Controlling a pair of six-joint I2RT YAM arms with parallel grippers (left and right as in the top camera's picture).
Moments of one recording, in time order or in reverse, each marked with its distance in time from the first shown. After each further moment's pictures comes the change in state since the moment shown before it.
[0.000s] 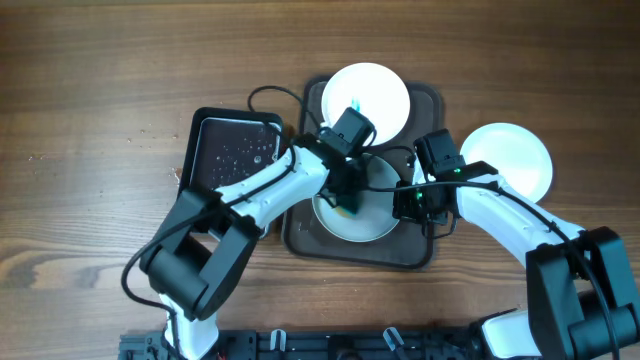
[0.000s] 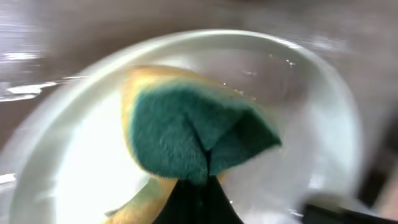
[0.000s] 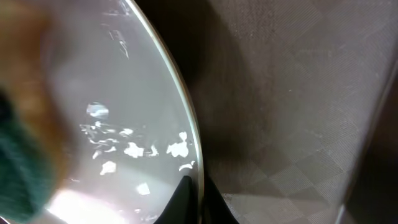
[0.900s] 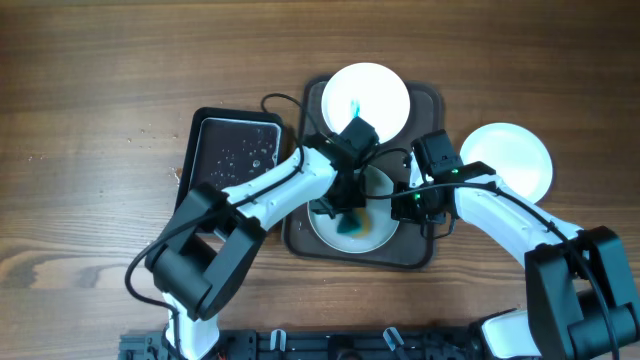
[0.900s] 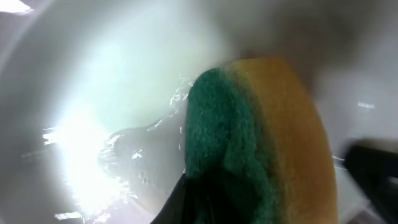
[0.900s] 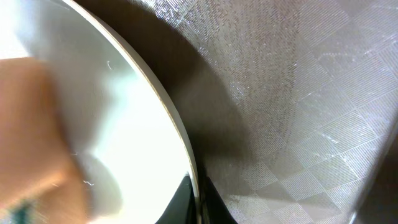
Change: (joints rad) left arm -0.021 0.012 0.037 -0.261 -0.023 0.040; right arm 0.008 0.000 0.000 0.005 -0.001 -0.034
